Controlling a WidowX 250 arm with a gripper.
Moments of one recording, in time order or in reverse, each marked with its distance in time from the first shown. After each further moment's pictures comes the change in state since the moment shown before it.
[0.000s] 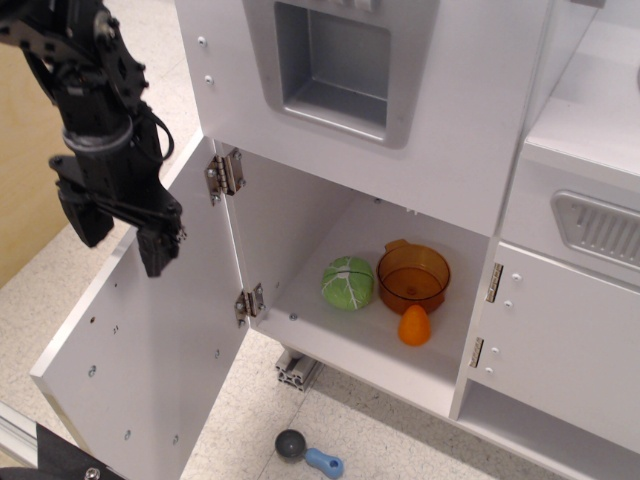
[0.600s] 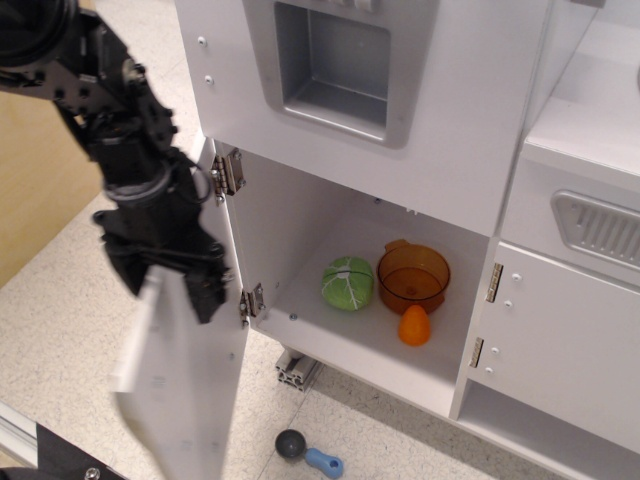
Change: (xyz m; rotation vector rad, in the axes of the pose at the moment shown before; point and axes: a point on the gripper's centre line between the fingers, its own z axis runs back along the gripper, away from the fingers) arm -0.008 -0.051 -0.010 -0.140 0.002 0.001
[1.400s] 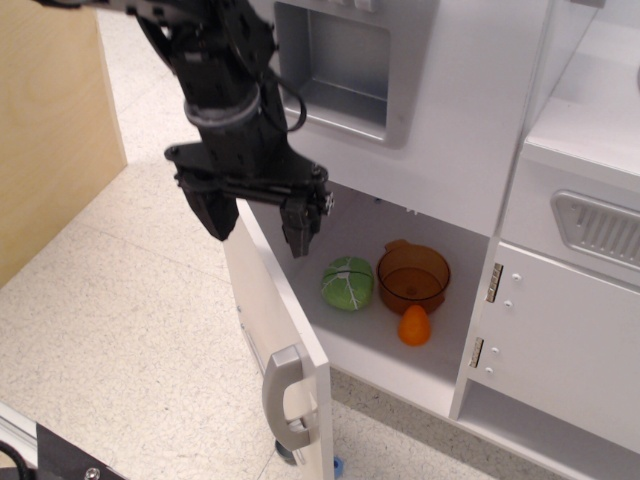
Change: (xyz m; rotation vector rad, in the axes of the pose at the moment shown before) arm 0.028 -0.057 0.057 -0.023 -0.118 0.084
